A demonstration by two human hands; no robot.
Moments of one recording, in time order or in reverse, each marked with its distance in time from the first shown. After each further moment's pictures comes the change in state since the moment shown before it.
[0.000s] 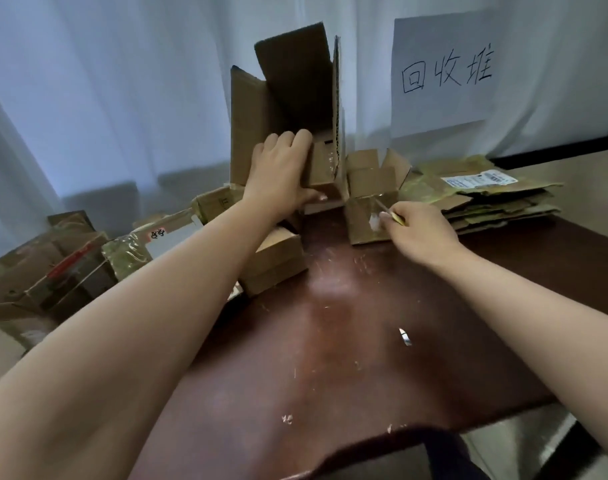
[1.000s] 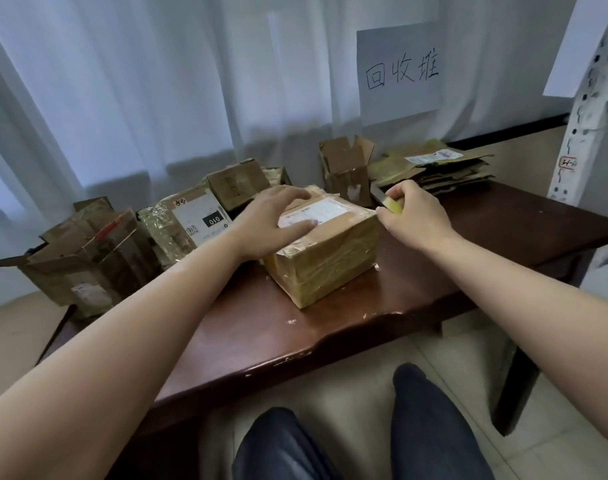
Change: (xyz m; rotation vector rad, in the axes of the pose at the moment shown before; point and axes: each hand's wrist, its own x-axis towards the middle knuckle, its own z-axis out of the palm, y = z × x) left_hand -0.146 0.027 -0.064 -0.465 -0.299 0.087; right_hand -0.117 -0.022 -0.043 0.065 0.110 0.155
